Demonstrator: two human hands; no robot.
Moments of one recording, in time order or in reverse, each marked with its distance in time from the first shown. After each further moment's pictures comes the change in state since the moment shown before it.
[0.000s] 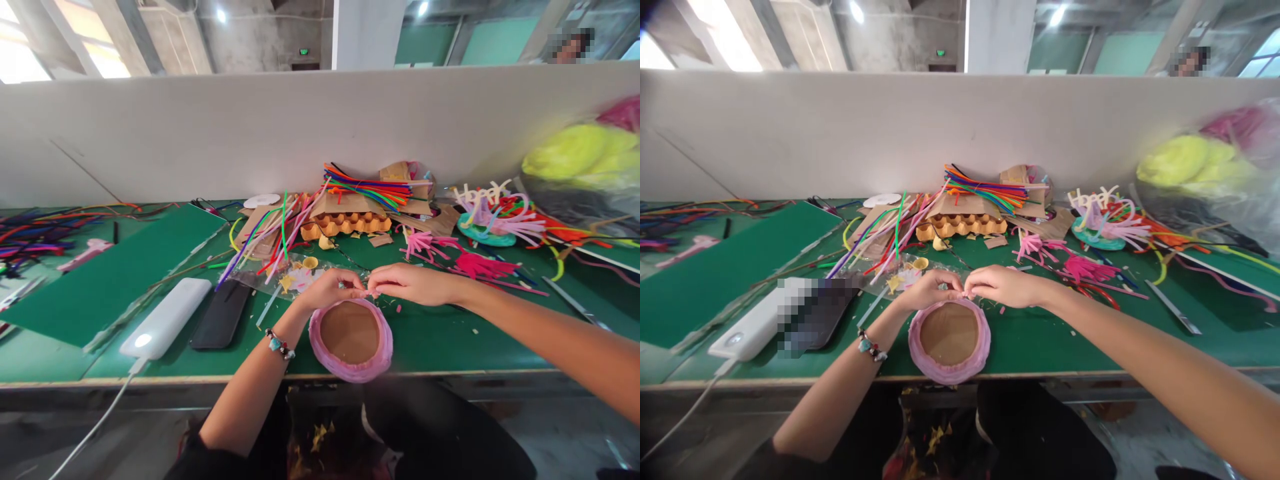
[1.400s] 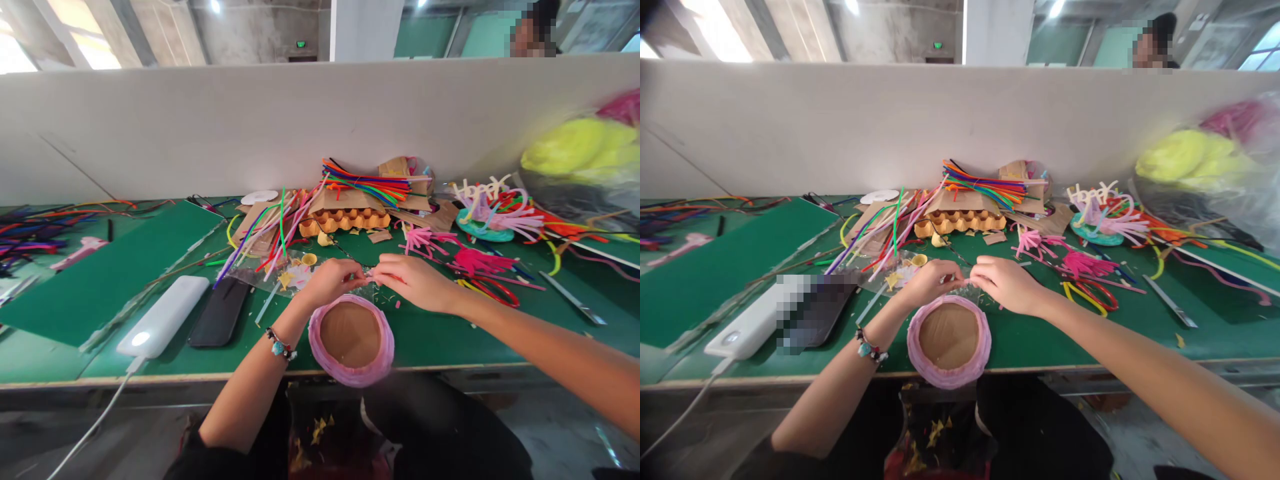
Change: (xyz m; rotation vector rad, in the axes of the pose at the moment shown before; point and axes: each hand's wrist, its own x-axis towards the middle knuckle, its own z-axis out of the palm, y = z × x) left_hand 0.004 0.013 0.000 0.416 0.087 0.143; right_hand -0.007 0.002 0.018 -0.183 0.332 0.090
